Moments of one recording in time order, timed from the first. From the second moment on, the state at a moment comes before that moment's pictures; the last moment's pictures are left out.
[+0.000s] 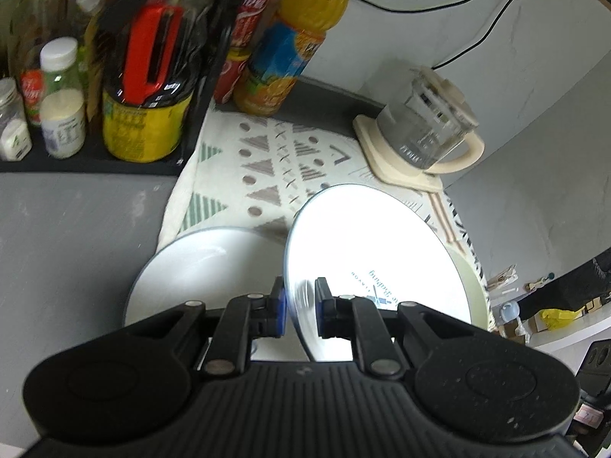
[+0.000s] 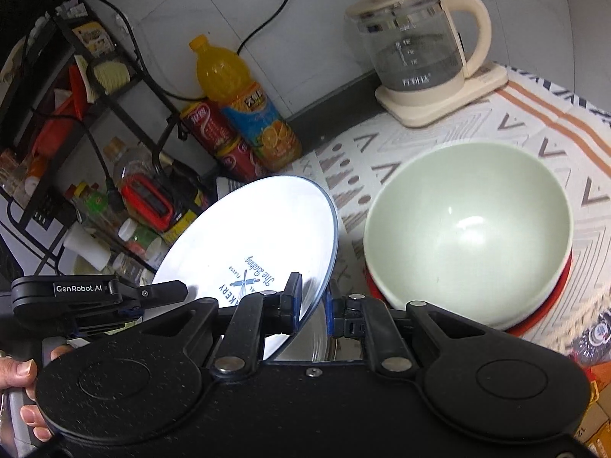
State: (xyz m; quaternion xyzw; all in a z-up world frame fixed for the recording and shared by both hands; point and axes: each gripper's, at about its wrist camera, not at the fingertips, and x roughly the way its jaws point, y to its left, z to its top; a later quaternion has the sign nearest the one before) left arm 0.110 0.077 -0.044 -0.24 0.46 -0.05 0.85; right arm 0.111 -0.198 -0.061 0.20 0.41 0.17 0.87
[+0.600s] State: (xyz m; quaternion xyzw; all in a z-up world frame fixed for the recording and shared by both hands) left arm 0.082 0.098 -0.100 -0.25 0.50 -0.04 0.83; right arm 0.088 -0.170 -0.093 0.16 0.45 0.16 0.86
